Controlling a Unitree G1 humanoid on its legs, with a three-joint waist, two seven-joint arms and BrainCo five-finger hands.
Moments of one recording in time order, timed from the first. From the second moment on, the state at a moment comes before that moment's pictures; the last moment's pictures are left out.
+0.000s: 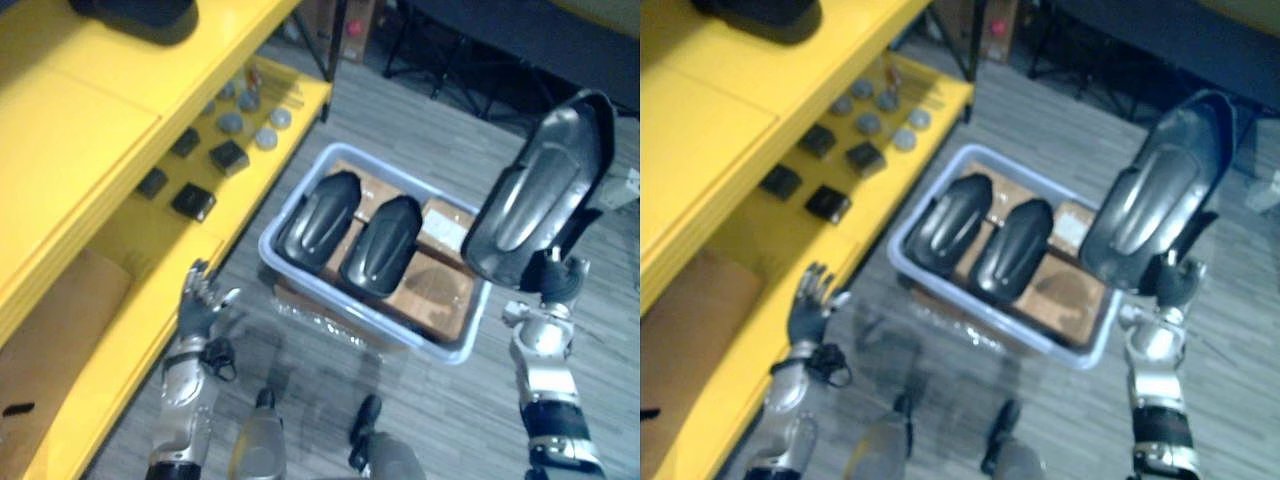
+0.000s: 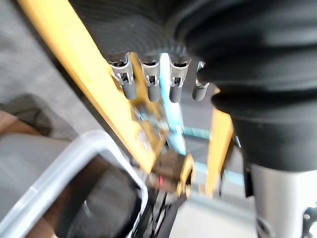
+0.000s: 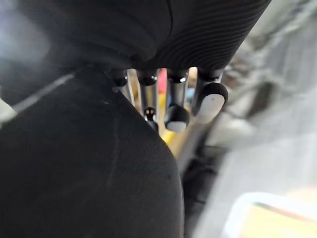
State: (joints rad) left arm 0.01 0.20 0.02 -0.01 -0.26 0.02 0.09; right arm -0.22 -0.37 -0.20 0.22 -0.14 -0.08 -0.49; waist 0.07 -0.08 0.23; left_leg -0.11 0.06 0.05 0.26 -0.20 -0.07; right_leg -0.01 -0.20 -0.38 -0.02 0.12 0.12
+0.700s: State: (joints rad) left arm -0.30 0.30 -0.10 0.20 -0.56 0.37 -0.05; right arm -0.29 -0.40 0.04 0.08 -0.26 -0.16 -0.12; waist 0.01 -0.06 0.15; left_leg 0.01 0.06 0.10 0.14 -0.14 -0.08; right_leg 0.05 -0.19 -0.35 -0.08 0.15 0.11
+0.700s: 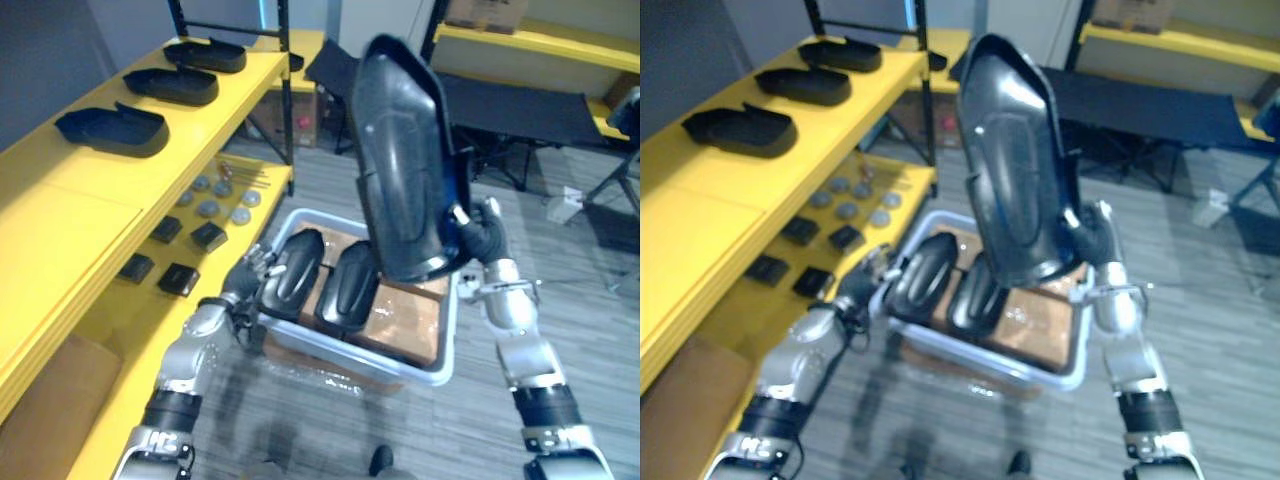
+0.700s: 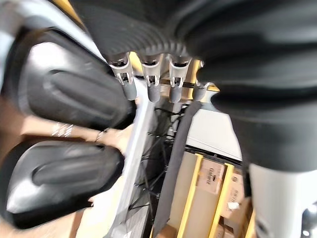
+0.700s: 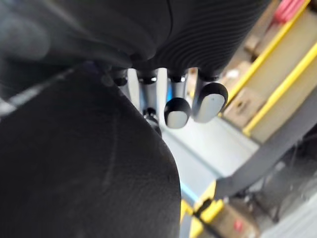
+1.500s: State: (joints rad) left arm -0.31 0.25 -0.17 0.33 -0.70 0.41 -0.02; right arm -0.28 -0.38 0.10 0.26 -0.33 -0.19 -0.05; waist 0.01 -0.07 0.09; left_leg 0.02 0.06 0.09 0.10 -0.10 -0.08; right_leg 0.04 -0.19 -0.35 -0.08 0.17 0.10
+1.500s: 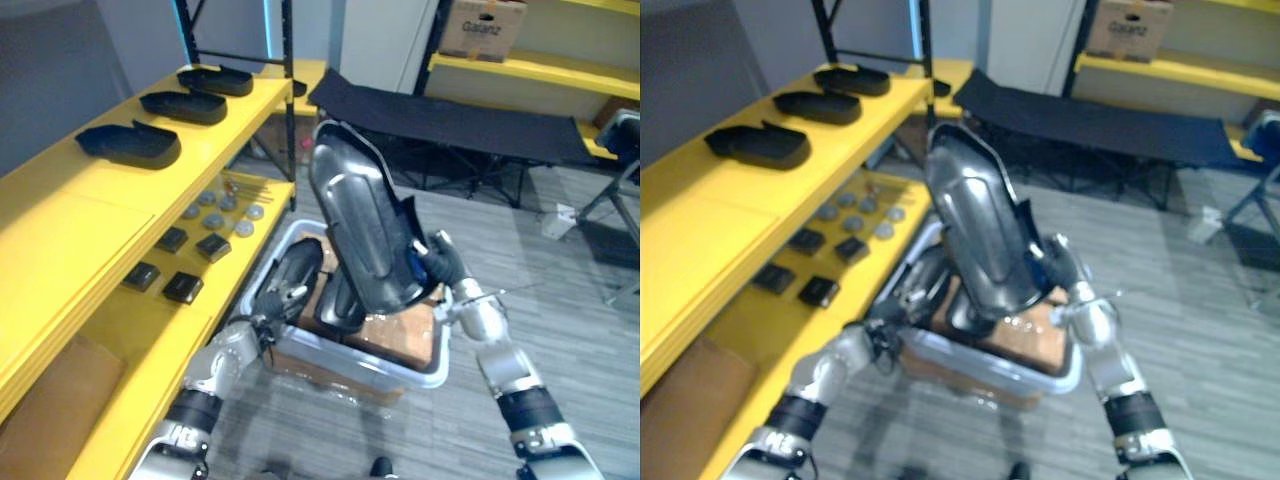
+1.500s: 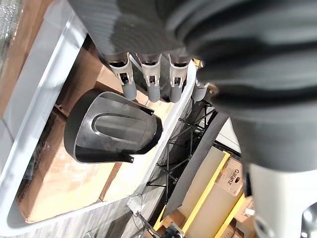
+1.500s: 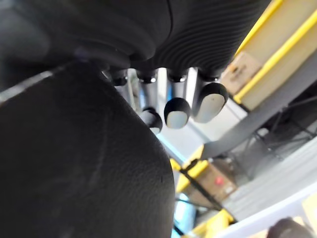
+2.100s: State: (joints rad) left arm -0.31 0.25 -0.13 0.32 -0.70 0.38 -0.02; right arm -0.25 -0.38 0.10 0.37 -0.38 -0.20 0.01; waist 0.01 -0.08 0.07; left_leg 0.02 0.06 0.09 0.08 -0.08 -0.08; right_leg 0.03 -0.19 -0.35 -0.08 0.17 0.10
